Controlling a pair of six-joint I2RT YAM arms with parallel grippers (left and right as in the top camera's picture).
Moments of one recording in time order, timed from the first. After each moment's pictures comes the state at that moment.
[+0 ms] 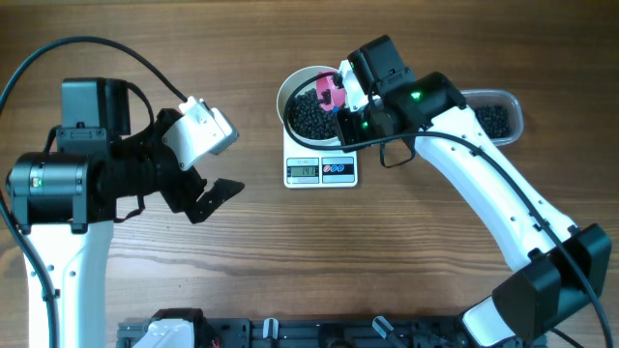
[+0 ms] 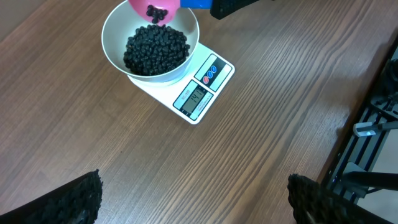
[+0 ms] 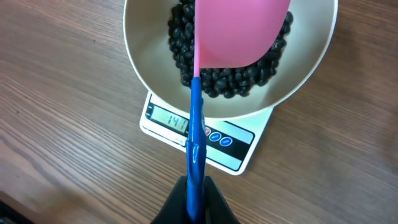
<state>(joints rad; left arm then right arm) -0.01 1.24 1.54 -1.42 0.54 0.84 0.51 1.72 1.56 -1.01 -0.17 0.19</state>
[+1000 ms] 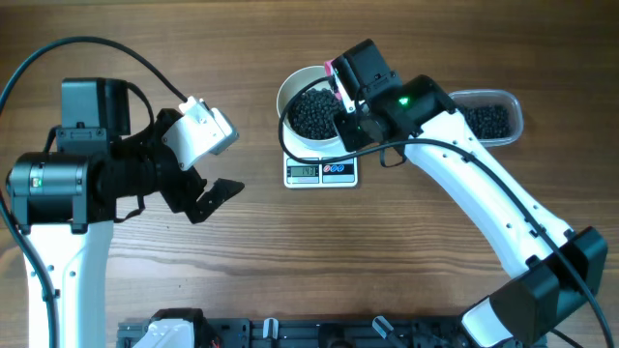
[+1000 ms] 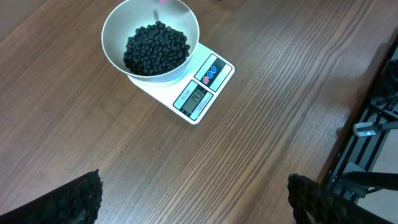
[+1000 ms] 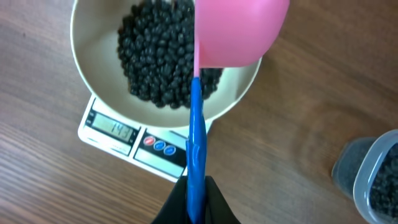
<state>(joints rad) -0.01 1.24 1.54 -1.42 0.54 0.84 0.57 1.72 1.60 -1.02 0.11 0.08</state>
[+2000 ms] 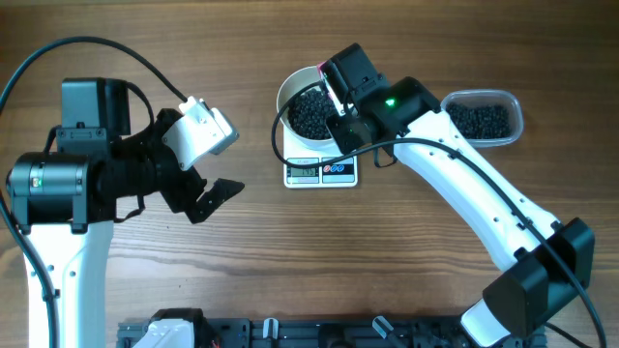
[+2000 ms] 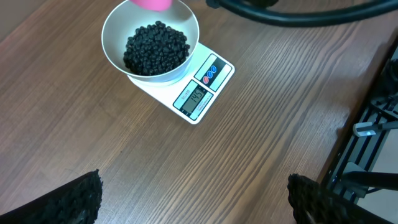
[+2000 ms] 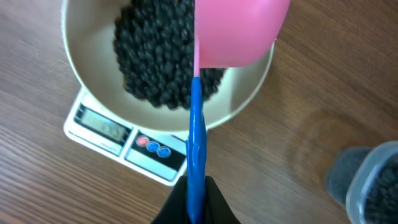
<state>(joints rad) -0.01 1.24 1.54 -1.42 0.54 0.84 0.60 1.75 1.60 -1.03 0.17 0.02</state>
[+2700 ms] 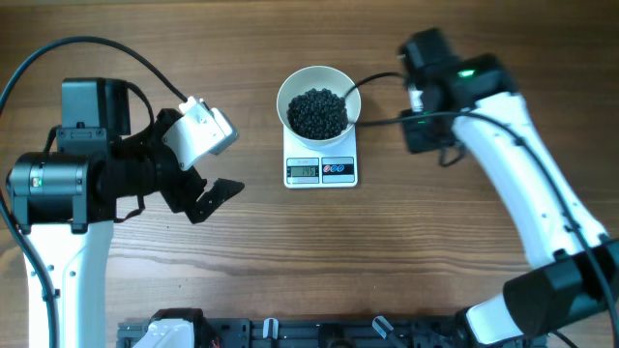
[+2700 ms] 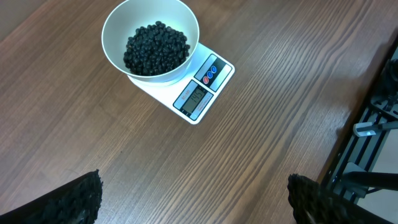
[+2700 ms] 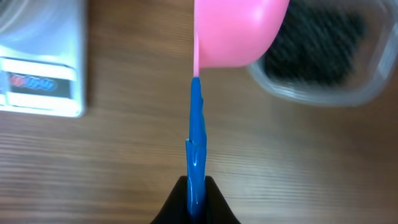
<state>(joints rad) -0.01 1.24 1.54 -1.42 0.54 0.84 0.31 1.69 1.63 -1.39 0.19 0.14</state>
